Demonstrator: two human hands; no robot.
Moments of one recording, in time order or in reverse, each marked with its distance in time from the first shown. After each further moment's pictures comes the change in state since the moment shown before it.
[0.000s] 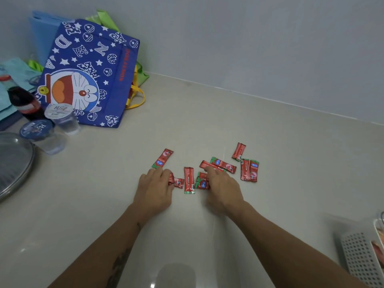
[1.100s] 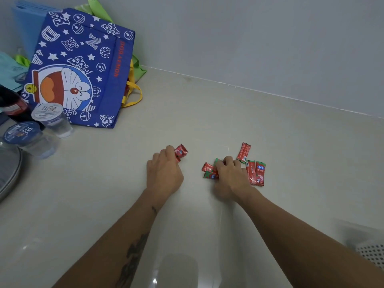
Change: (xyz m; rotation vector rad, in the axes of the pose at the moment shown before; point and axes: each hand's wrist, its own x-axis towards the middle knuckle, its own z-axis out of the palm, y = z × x) left_hand 0.065 0.033 -0.018 -0.100 0.027 -0.270; right_hand 0.050 0.024 -0.005 -0.073 -0.031 0.100
